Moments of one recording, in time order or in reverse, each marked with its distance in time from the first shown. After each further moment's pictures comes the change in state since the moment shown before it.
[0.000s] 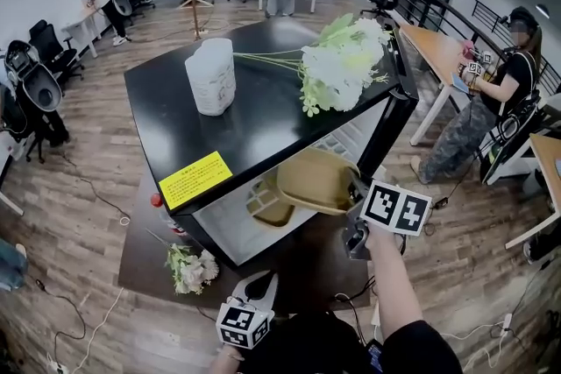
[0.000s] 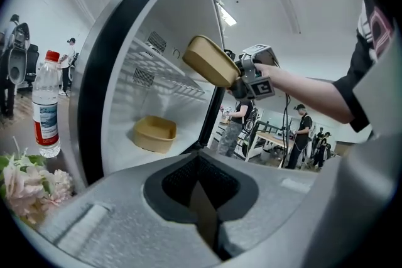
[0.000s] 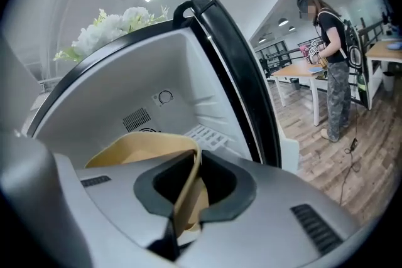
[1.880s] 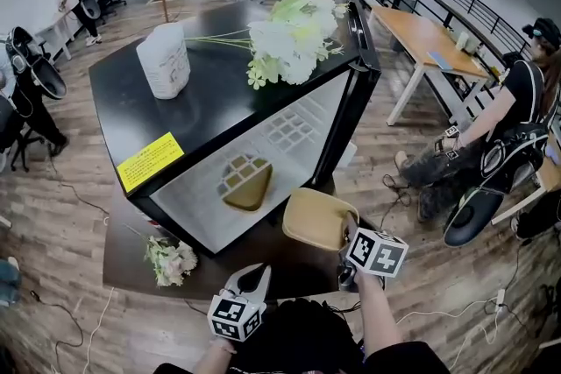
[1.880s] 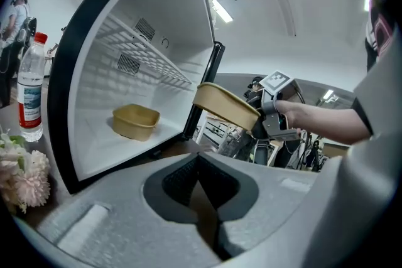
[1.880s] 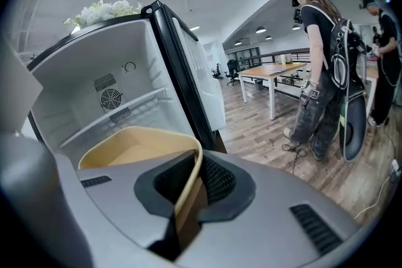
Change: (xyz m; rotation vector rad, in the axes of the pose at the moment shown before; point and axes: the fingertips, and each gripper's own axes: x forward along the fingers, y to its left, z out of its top) left arm 0.011 -0.038 -0.024 -0.019 0.042 -0.097; right arm -0.086 -0.115 -0.129 0.005 0.060 -0.314
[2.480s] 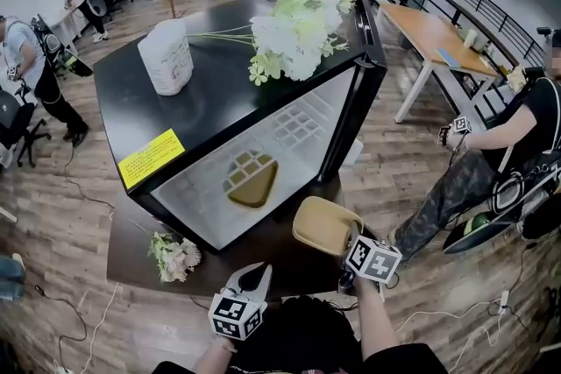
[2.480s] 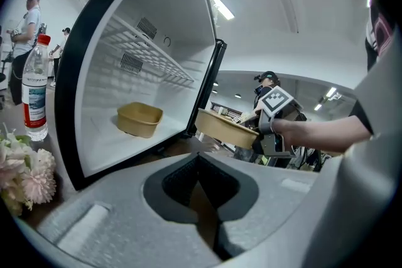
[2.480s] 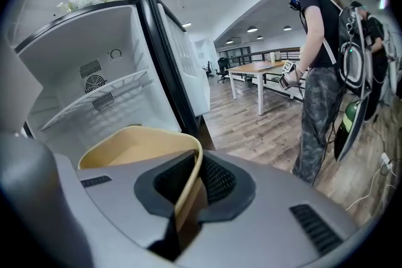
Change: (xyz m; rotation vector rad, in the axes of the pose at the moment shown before) left arm -0.003 0.003 -0.005 0.001 0.023 0.025; right arm 0.017 -0.040 -0.046 0.020 0.019 -0.096
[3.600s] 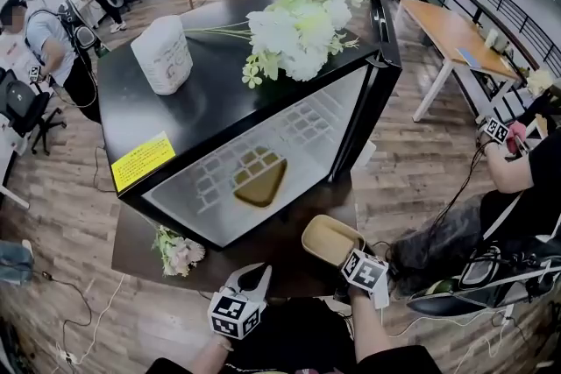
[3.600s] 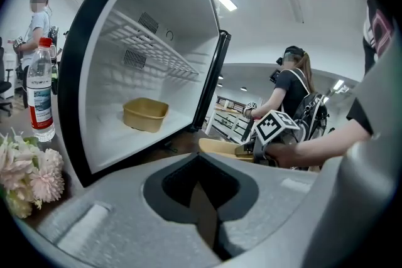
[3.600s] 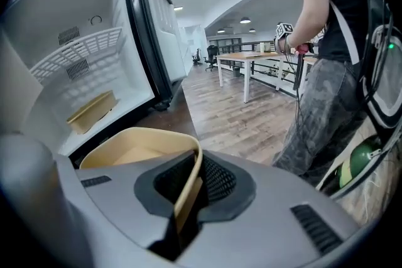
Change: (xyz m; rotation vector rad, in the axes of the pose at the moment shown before) left arm 0.004 0.010 -0.010 0.019 0.062 0.062; right arm 0.047 -0.052 -0.082 -0.005 0.116 -0.142
